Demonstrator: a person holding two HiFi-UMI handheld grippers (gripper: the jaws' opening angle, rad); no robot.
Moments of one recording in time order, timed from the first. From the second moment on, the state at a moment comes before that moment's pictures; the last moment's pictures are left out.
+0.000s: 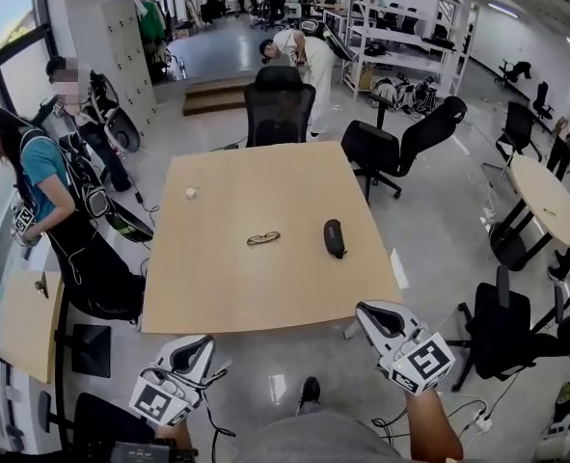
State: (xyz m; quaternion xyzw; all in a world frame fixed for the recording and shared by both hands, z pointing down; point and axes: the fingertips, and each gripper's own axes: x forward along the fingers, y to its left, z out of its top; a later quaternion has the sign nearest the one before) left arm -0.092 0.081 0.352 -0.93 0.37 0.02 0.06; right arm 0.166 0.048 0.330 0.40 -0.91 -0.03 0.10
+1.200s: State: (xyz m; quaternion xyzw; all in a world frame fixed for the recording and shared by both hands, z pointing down) left arm -0.071 -0.252 0.426 -0.92 0.39 -0.02 0.01; right arm 0.136 -0.261 0.418 0.34 -0.93 0.04 0.15
